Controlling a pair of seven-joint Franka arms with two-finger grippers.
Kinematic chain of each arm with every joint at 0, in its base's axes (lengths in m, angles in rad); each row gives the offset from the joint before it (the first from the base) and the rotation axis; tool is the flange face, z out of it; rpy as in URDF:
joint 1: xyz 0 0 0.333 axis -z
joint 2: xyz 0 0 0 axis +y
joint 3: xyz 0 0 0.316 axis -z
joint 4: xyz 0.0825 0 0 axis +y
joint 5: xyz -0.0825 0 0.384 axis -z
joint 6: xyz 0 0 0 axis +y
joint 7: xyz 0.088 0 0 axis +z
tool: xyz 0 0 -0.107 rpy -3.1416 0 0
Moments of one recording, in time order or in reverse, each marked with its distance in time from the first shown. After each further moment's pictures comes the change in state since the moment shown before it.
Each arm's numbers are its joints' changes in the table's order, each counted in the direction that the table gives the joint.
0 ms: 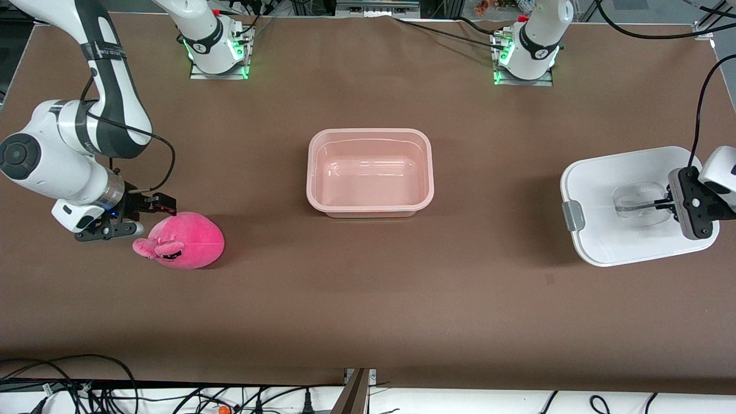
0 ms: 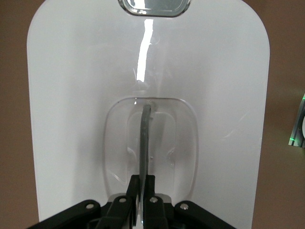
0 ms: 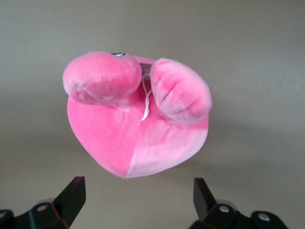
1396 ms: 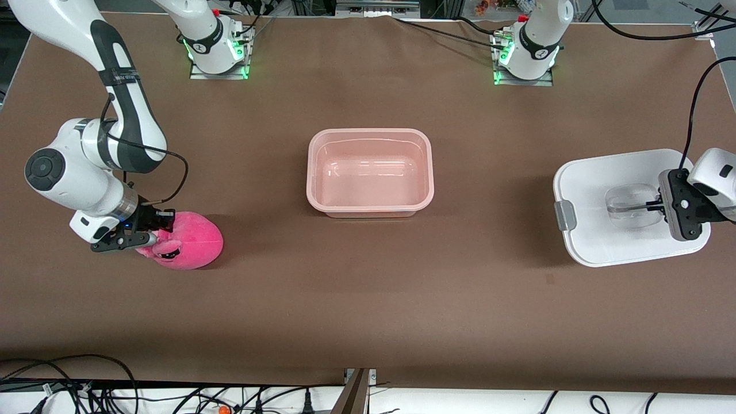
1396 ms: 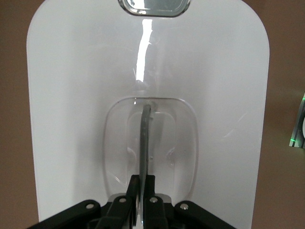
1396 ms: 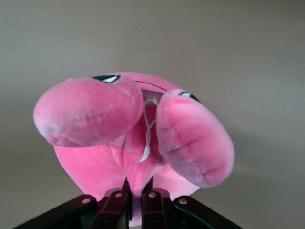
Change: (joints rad) left arm 0.009 0.002 0.011 -0.003 0.000 0.000 0.000; right arm -0.001 0.084 -0.002 -0.005 -0.023 -0.122 0.091
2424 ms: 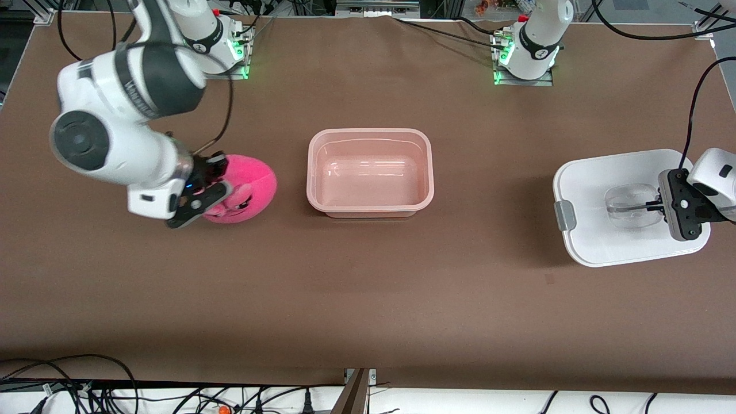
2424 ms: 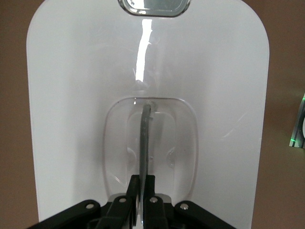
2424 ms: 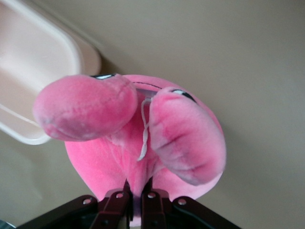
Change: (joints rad) left arm 0.001 0.000 0.000 0.000 0.000 0.000 0.000; right arm -0.258 -0.017 -0.105 -0.502 0.010 0.765 0.043
